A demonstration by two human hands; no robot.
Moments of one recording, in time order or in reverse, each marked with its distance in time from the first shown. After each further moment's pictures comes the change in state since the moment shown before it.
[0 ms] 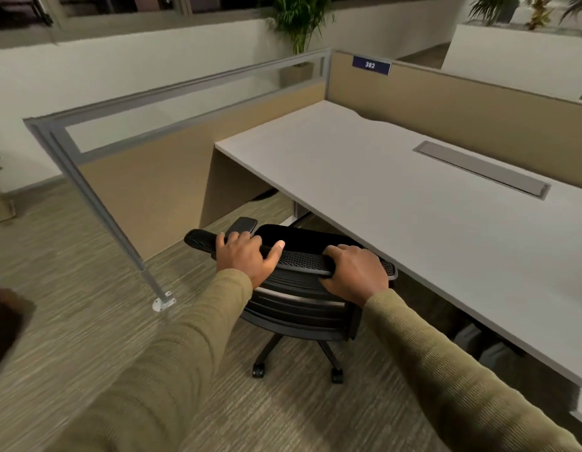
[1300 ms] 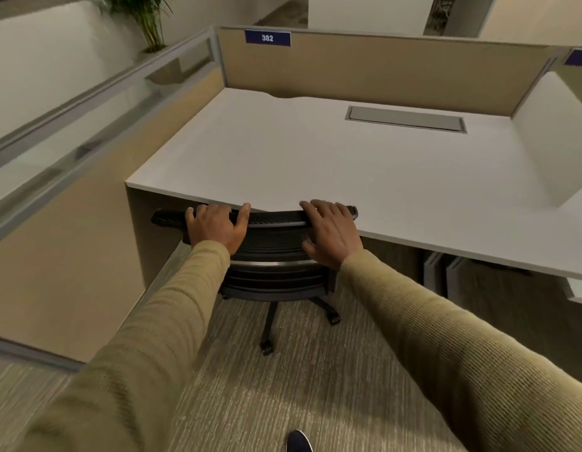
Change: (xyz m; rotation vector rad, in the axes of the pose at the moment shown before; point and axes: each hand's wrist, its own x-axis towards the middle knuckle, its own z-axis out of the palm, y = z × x) left_hand 0.265 -0.083 0.028 -0.121 0.097 0.311; right_hand 0.171 -0.038 0.059 -0.097 0.034 0.448
